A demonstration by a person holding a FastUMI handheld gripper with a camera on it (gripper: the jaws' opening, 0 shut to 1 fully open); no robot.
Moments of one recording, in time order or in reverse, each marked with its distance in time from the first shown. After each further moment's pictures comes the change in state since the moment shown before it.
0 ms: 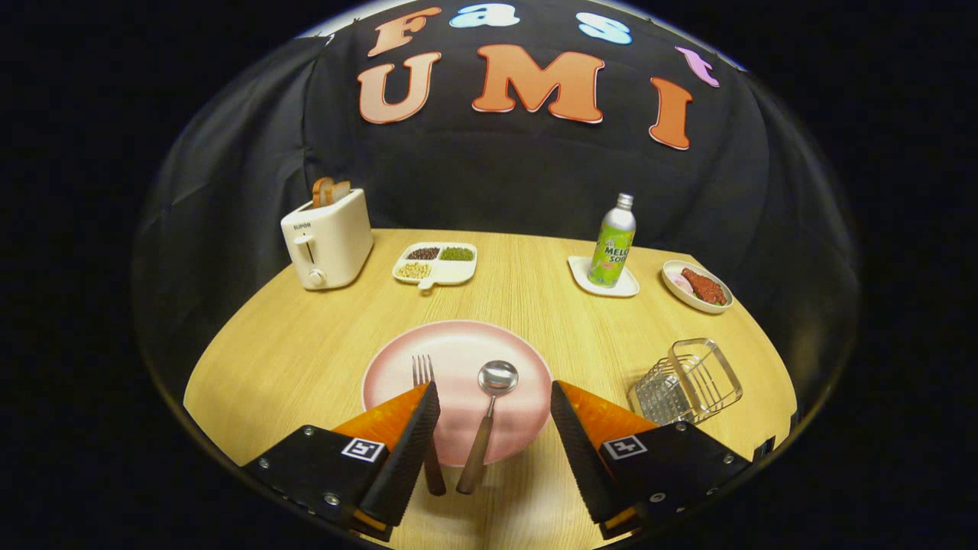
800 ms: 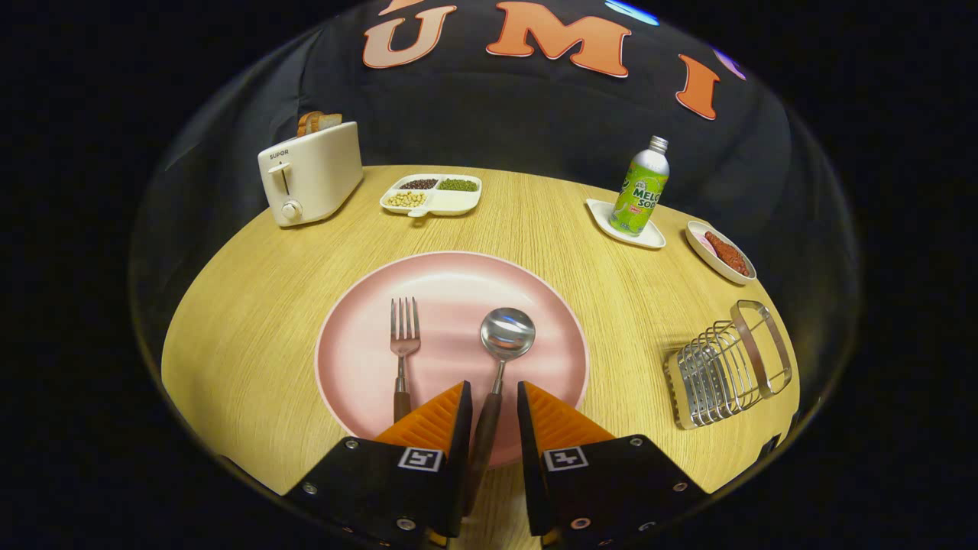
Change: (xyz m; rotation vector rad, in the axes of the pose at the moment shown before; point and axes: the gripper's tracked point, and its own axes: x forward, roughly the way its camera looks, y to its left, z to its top) arm 0.047 0.006 -0.053 -0.057 0.184 -0.019
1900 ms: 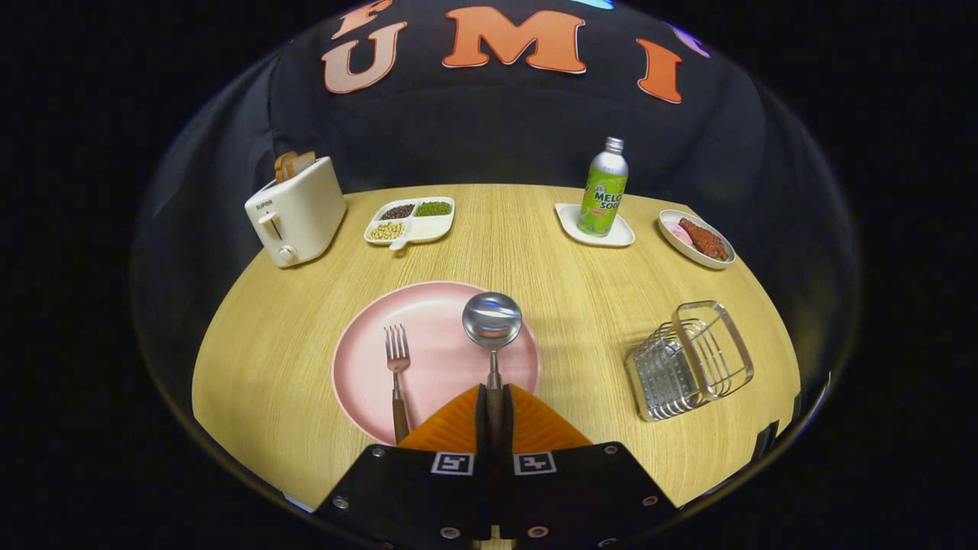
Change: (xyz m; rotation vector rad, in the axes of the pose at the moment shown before) arm -0.053 -0.044 0.033 0.114 -0.009 0.015
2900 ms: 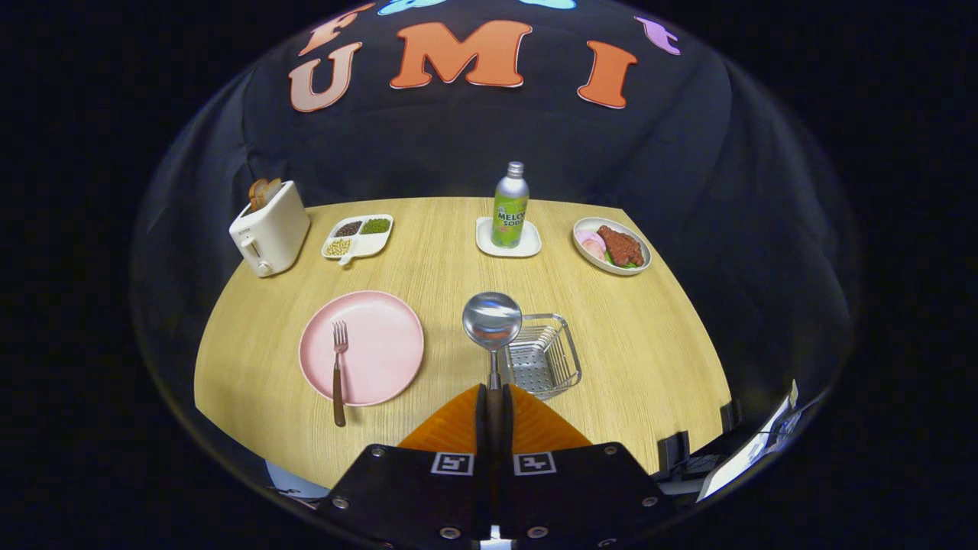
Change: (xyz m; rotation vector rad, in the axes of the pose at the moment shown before) arm -0.089 -0.122 0.015 0.014 0.087 -0.103
